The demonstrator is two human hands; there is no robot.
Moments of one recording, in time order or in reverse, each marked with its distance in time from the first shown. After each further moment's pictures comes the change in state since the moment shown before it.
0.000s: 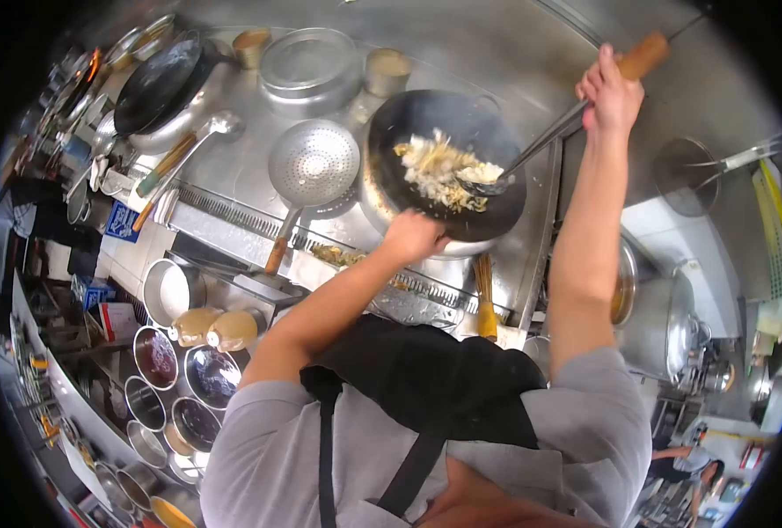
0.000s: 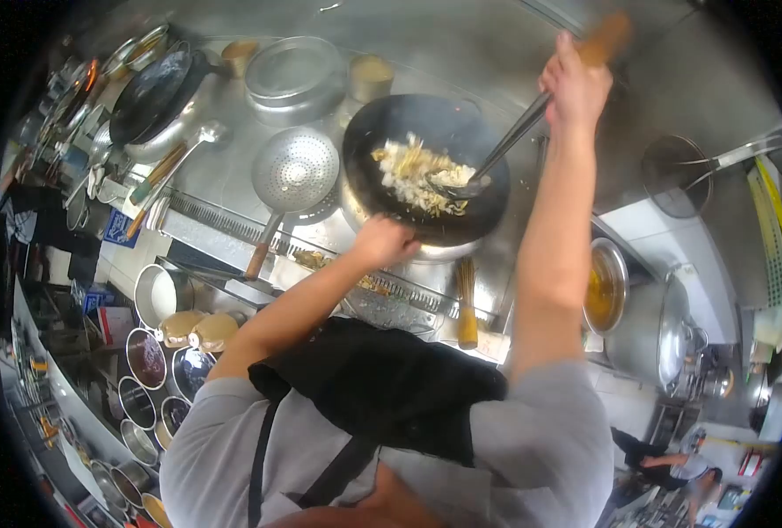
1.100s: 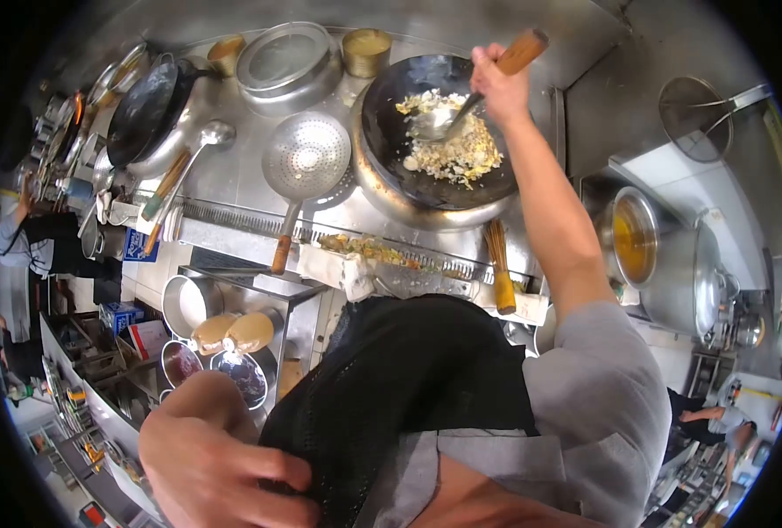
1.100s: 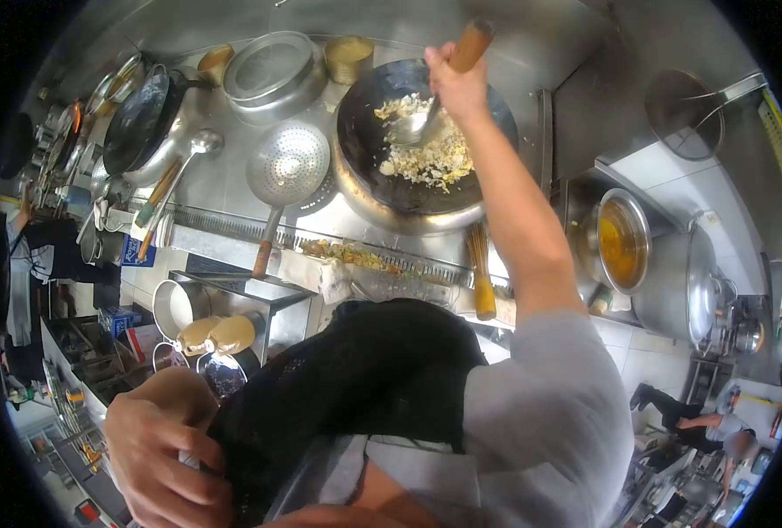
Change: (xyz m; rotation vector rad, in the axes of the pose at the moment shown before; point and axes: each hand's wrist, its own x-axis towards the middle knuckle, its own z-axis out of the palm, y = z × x) left_hand -0.148 0.120 -0.354 -0.607 -0.288 1.100; right_hand -0.062 0.128 0.011 0.133 -0.190 0.111
